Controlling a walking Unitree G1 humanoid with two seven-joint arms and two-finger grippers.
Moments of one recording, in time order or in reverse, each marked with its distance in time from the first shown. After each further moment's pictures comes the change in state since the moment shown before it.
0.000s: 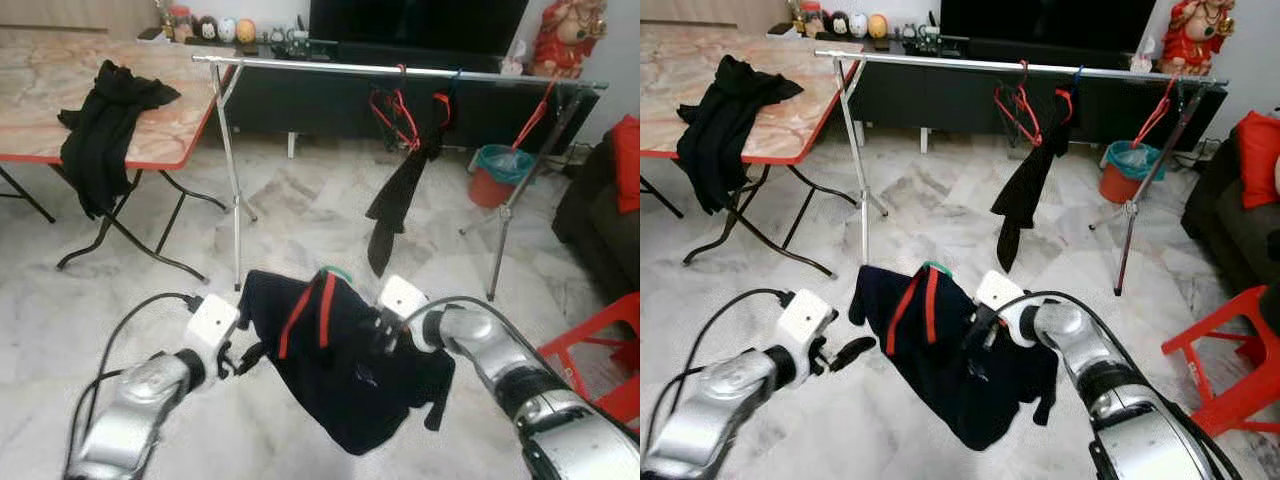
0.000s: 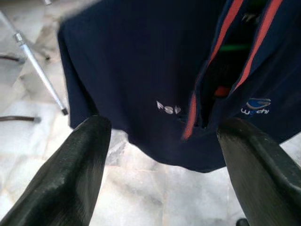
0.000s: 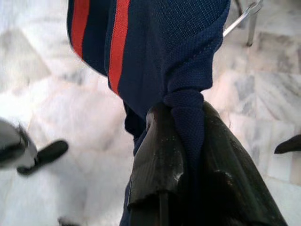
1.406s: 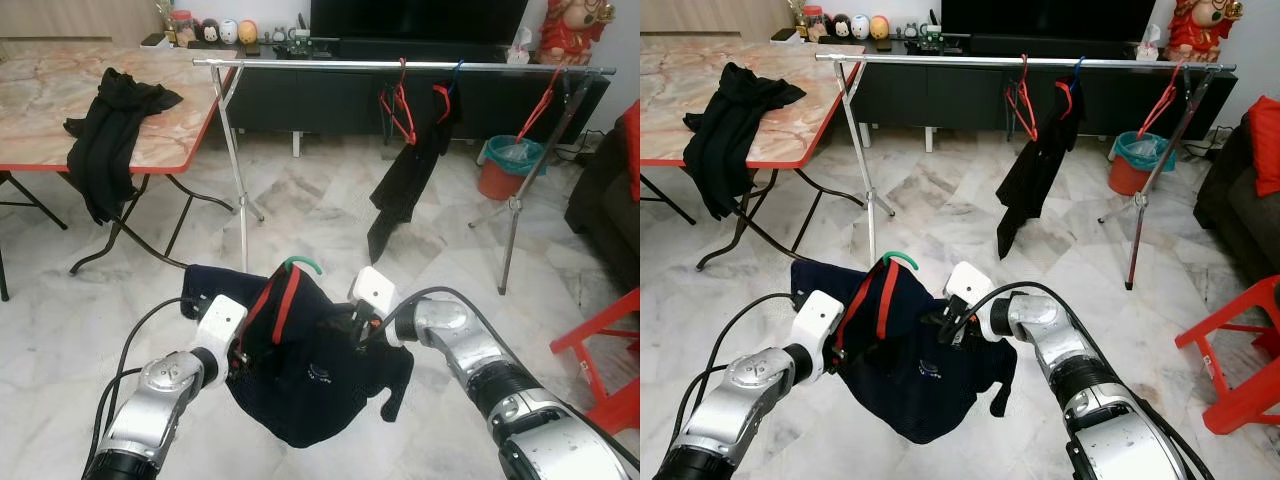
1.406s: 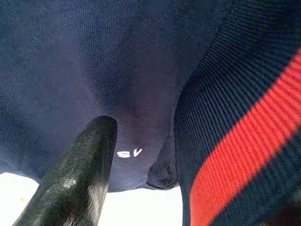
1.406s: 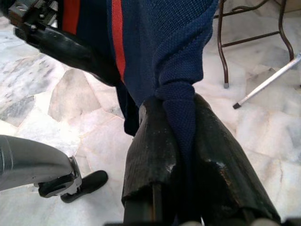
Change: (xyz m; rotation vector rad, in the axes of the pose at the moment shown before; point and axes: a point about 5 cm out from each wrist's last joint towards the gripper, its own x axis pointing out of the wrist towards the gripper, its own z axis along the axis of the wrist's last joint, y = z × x) left arm 0.018 0.002 -0.010 -0.025 0.041 -0.038; right arm 0.014 0.023 0.031 0.007 -0.155 0.243
